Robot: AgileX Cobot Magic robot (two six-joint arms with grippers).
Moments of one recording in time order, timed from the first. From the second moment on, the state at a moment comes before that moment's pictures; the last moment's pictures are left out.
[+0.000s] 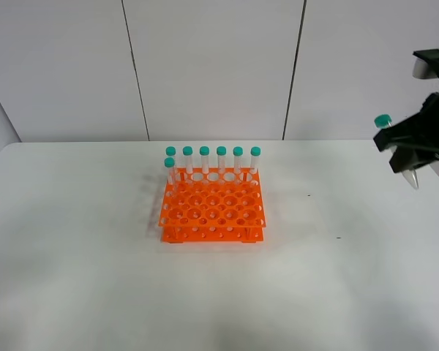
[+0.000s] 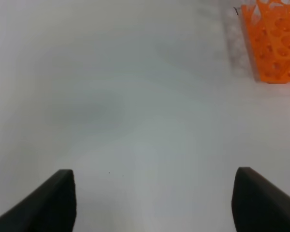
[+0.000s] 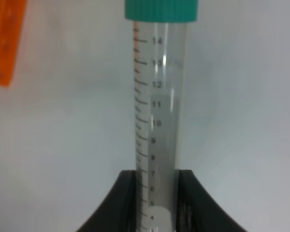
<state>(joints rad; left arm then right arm) -0.02 -0.01 -0.48 0.01 1.05 -0.04 0.12 1.36 -1.17 0.00 1.06 -0.09</state>
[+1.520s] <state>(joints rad) -0.02 -0.01 -0.48 0.01 1.05 -0.04 0.38 1.32 -0.86 0.92 0.79 -1.21</state>
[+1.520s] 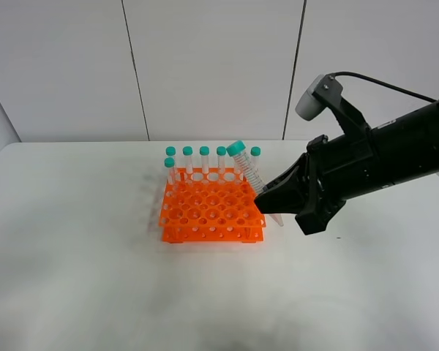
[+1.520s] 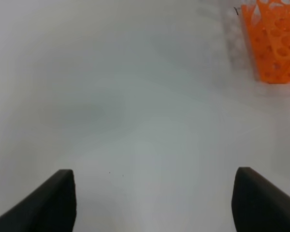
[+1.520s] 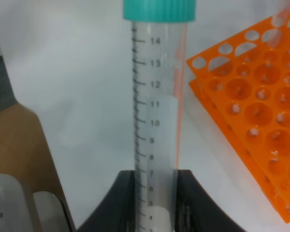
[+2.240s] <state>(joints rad) -0.02 0.29 -0.77 -0.01 0.95 -0.03 0.38 1.32 -0.86 0.93 0.74 -1.18</state>
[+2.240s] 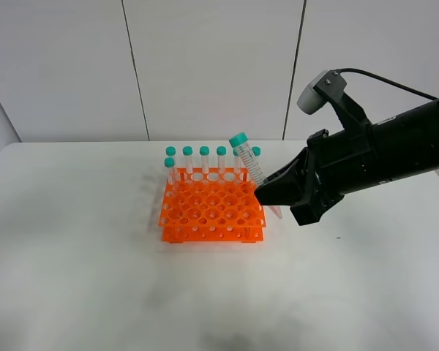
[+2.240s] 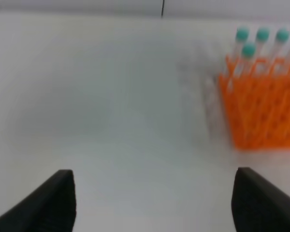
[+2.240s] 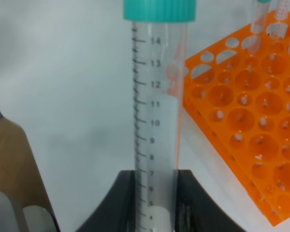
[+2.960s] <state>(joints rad) -0.12 1.19 -0.82 -1.05 0.57 0.75 0.38 1.36 -0.86 0.95 0.73 -1.19</state>
